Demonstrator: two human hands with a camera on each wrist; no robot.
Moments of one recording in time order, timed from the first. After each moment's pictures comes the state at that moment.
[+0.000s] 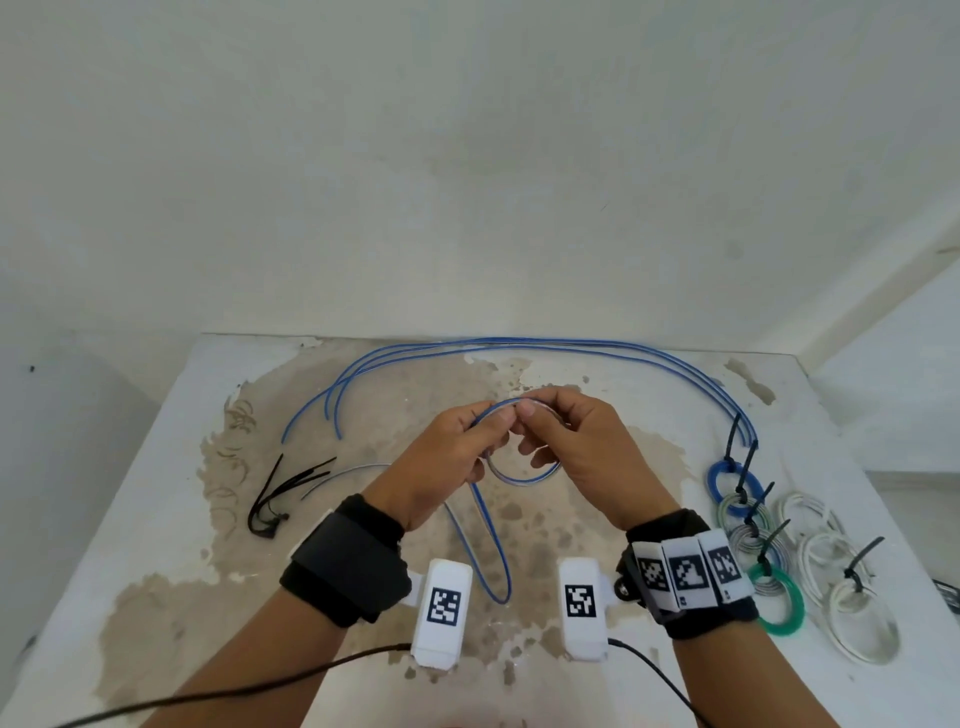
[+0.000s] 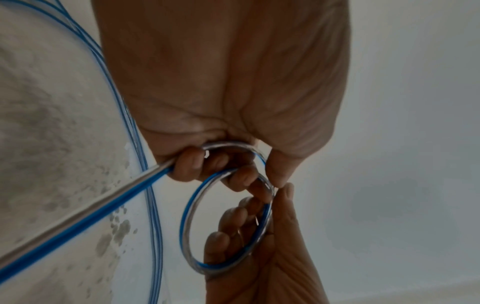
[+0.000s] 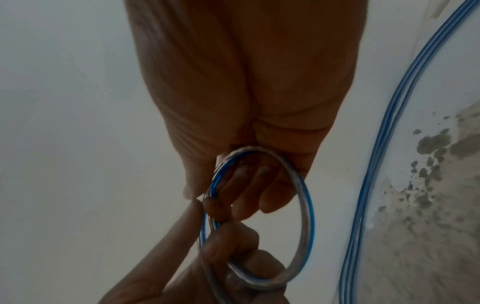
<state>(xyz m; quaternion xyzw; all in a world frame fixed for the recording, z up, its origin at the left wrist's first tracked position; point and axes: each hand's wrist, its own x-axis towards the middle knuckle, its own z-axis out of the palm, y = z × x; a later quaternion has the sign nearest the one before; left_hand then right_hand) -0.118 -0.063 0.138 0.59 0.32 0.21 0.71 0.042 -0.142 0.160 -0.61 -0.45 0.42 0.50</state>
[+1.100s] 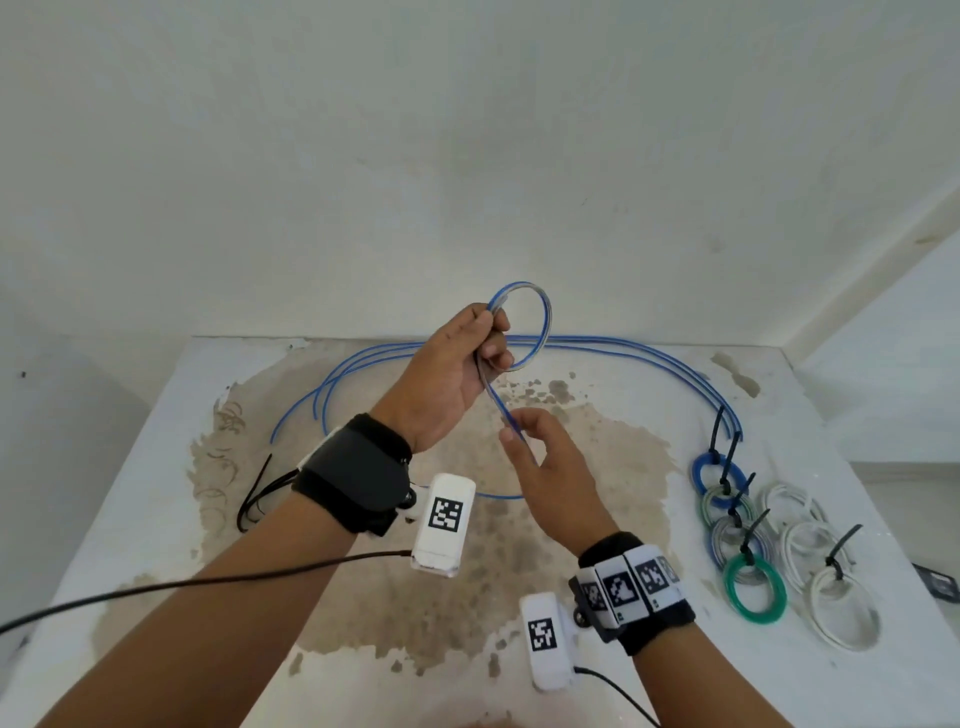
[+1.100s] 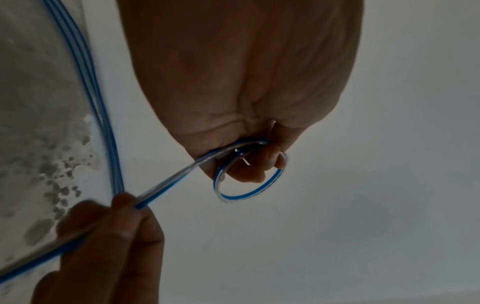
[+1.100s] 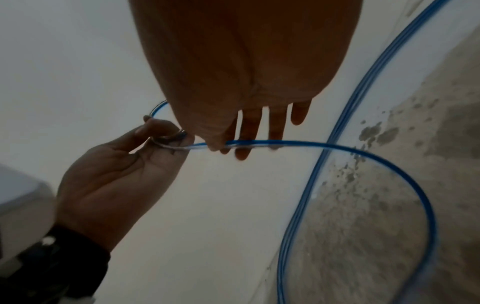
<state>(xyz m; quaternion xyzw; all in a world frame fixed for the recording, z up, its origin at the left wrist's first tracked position) -0.073 -0.030 0.177 0.45 0.19 0.33 0.81 0.037 -0.156 0.097 -0.70 -0.46 0.29 0.46</state>
